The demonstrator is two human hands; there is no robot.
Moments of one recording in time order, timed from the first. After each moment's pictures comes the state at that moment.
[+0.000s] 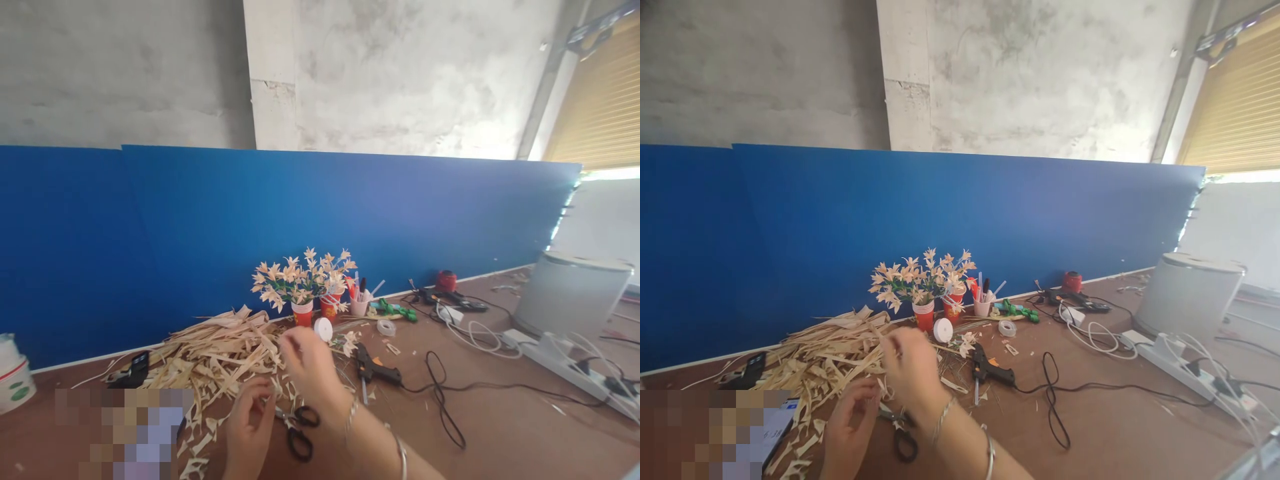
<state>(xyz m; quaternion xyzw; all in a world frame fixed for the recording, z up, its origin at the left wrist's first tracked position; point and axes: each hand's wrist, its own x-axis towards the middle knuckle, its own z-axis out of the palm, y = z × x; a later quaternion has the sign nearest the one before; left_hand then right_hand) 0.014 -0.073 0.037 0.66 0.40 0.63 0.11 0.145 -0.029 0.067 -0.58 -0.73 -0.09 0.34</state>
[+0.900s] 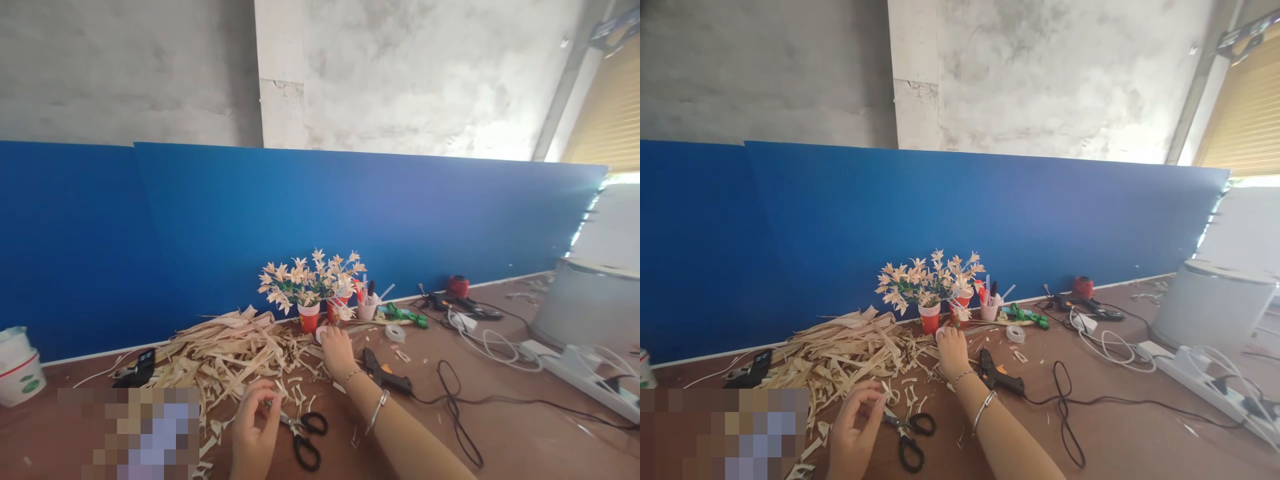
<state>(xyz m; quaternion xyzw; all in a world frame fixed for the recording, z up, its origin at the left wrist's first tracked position) 0.010 -0.018 -0.022 0.67 0.40 0.60 0.16 0.221 0.058 -0.007 -0.69 -0.70 -0.15 0.10</state>
